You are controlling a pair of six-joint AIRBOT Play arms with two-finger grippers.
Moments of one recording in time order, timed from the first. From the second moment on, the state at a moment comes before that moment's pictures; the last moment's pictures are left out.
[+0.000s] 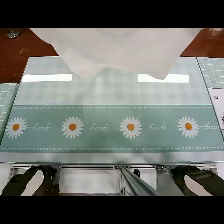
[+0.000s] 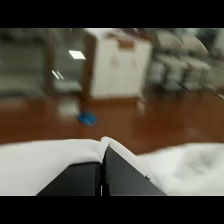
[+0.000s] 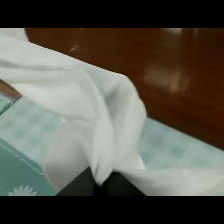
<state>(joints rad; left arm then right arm) 0.28 -0.84 1.83 0.68 -1.05 -1.28 0.12 -1.01 2.12 -1.08 1.50 1.48</state>
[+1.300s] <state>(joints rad) 0.08 -0.99 1.45 1.17 -1.01 -1.36 0.10 -0.94 1.22 -1.31 1.29 1.56</state>
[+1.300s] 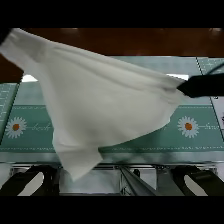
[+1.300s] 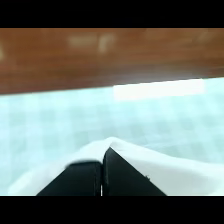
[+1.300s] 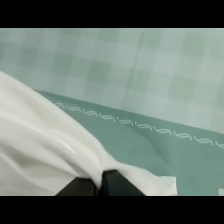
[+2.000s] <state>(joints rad) 0.08 -1.36 1.42 1.11 -1.03 -1.43 -0.11 -1.68 1.64 -0.86 1.17 1.46</state>
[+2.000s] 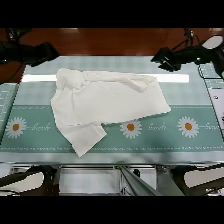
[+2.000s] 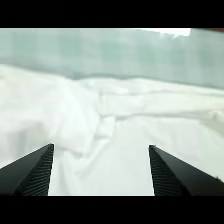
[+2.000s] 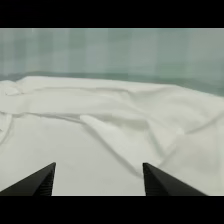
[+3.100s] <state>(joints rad) 0.34 -1.13 0.46 0.77 -1.01 -1.30 -0.55 -1.20 0.73 -0.78 1.22 1.18</state>
